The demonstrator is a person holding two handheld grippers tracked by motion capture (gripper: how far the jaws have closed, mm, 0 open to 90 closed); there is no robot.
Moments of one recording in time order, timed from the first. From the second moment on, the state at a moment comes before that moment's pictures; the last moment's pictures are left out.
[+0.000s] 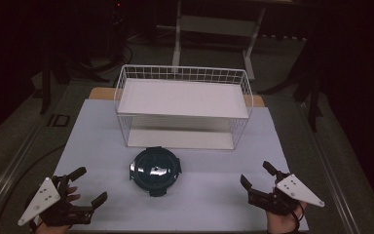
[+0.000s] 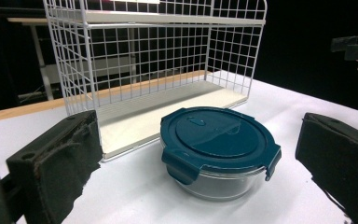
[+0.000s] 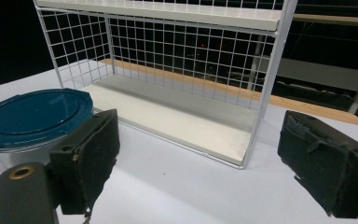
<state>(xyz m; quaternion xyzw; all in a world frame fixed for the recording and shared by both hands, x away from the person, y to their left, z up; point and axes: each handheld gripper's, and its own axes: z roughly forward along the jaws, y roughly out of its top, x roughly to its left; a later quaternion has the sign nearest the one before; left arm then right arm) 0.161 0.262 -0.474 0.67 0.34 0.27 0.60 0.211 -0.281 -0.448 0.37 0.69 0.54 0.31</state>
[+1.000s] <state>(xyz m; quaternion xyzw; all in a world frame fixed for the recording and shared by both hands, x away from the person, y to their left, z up) 0.194 0.267 -0.465 0.73 0.37 0.17 0.55 0.205 -0.275 -0.445 0.38 0.69 0.54 0.30</state>
